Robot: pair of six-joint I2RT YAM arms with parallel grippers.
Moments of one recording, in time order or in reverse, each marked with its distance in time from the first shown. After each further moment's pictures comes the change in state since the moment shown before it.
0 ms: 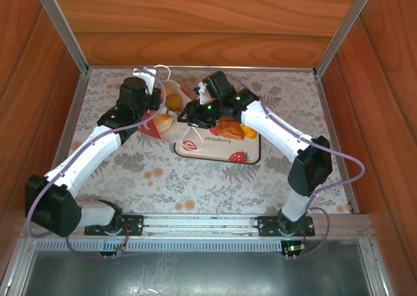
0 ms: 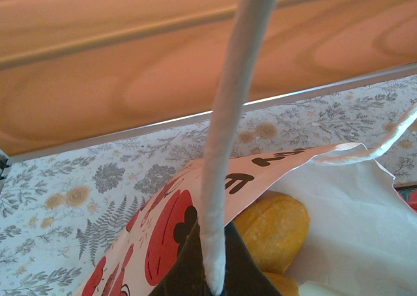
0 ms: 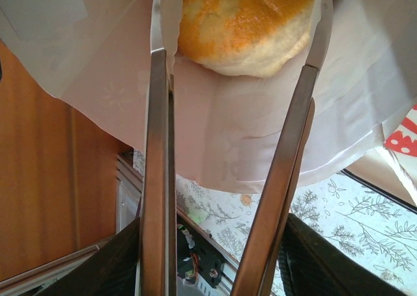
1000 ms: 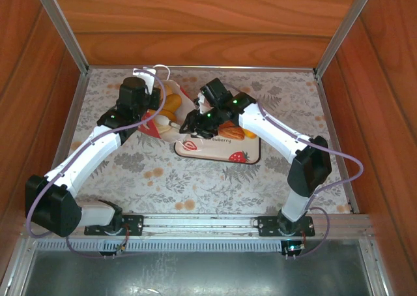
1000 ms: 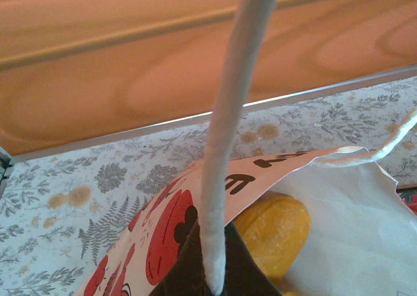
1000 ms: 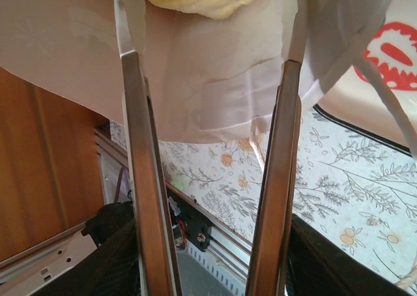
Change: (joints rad) left arm 0.002 0.000 0.000 0.000 -0.007 0.001; right arm 0.018 0.000 -0.032 -0.098 -0.016 0.003
